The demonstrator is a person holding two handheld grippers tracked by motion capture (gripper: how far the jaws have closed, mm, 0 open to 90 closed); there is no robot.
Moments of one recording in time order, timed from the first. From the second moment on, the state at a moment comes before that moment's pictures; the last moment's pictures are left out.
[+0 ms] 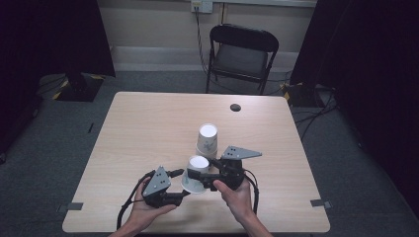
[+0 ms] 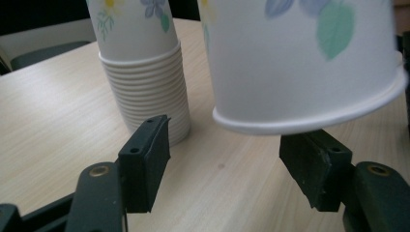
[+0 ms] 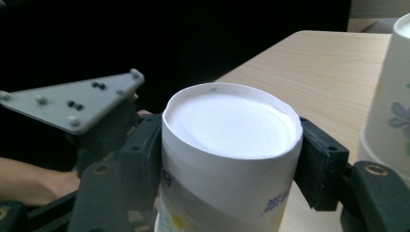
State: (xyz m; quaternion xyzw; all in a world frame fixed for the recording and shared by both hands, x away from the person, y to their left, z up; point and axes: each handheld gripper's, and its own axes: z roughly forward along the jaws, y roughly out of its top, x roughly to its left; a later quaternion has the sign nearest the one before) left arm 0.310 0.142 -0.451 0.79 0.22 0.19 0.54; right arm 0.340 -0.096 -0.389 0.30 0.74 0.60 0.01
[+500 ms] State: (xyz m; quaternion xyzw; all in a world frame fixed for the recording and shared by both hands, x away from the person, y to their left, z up) left arm 0.301 0.140 -0.446 0.79 0.21 0.21 0.54; right arm 0.349 -0.104 -0.400 0.33 0.73 0.60 -0.02
